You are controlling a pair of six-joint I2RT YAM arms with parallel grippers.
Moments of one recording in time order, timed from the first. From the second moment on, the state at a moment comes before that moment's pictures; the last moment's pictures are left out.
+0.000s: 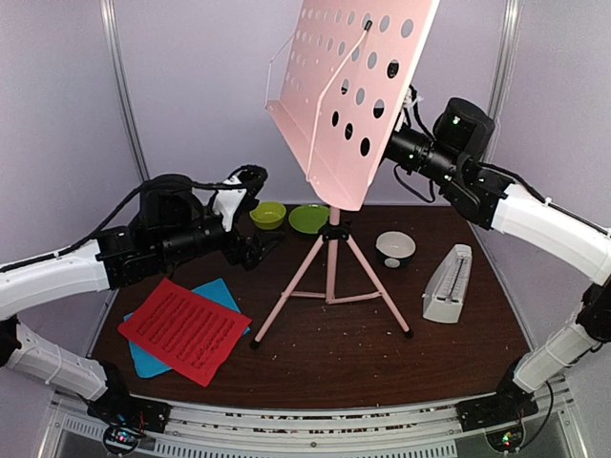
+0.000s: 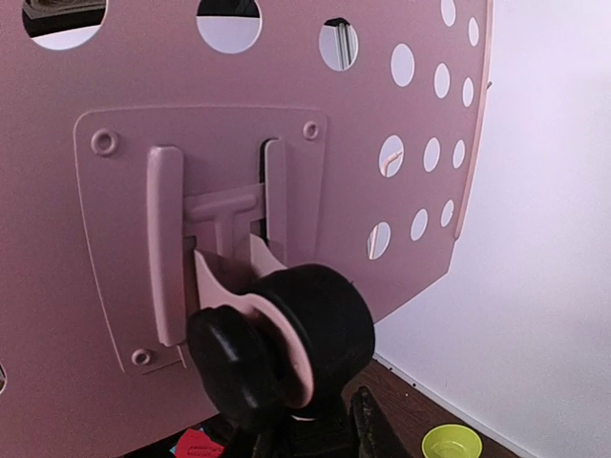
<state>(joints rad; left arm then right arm) -0.89 1.21 1.01 -0.01 -0.01 0.21 0.72 1.46 1.43 0.32 -0.35 0.18</state>
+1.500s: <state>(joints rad) -0.90 1.69 1.14 0.43 0.25 0.03 0.74 1.45 1.47 0.28 -0.30 0.21</state>
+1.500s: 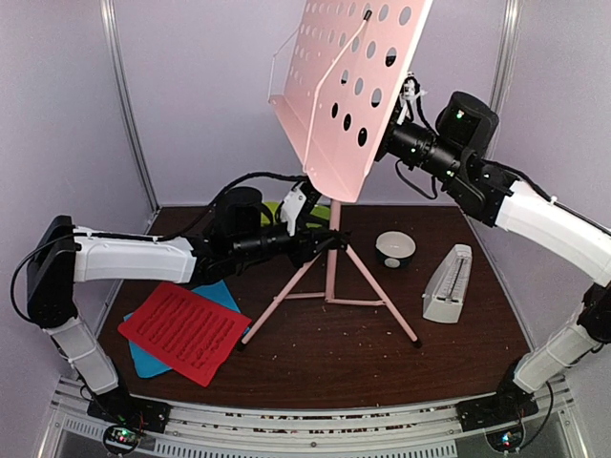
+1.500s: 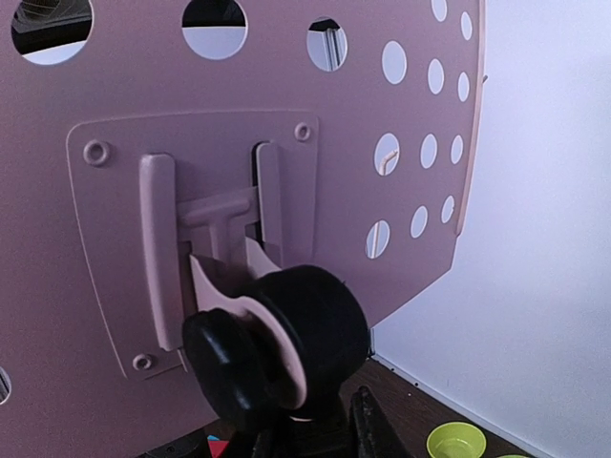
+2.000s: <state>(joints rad) -0.90 1.69 1.11 0.25 0.22 0.04 0.72 1.43 1.39 0.40 -0.31 0.24</state>
